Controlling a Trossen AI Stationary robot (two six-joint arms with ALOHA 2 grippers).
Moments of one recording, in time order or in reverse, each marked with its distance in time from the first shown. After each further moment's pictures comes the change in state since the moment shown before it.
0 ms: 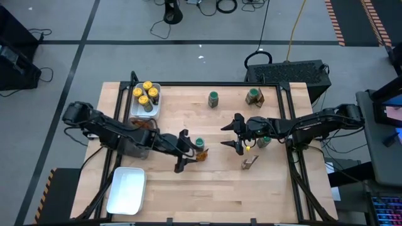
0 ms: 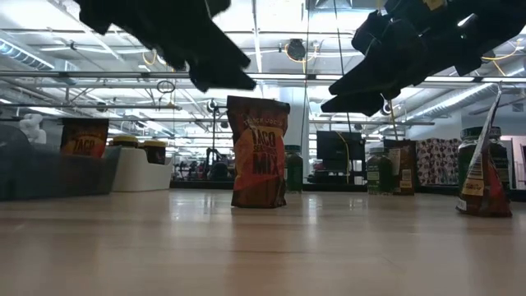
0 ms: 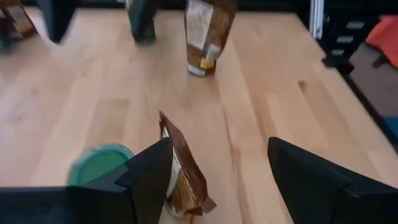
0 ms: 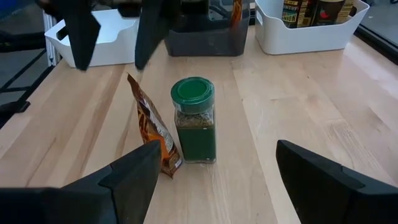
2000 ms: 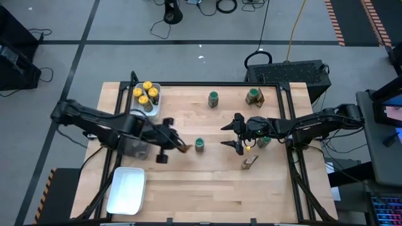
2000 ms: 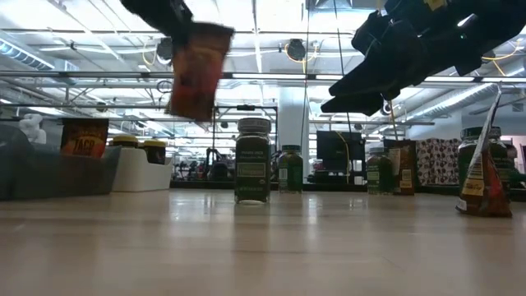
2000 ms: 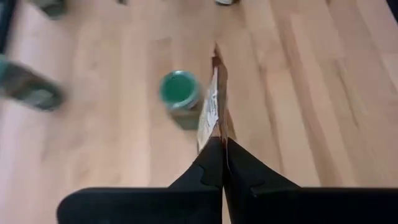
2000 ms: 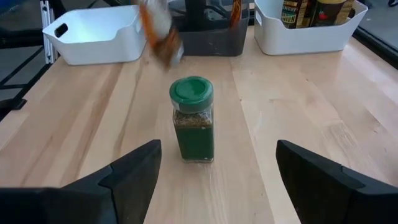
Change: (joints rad) left arm 0.020 -0.222 0.321 -0.897 -0.075 0.118; right arm 0.000 0.000 0.000 -0.001 0.005 -0.015
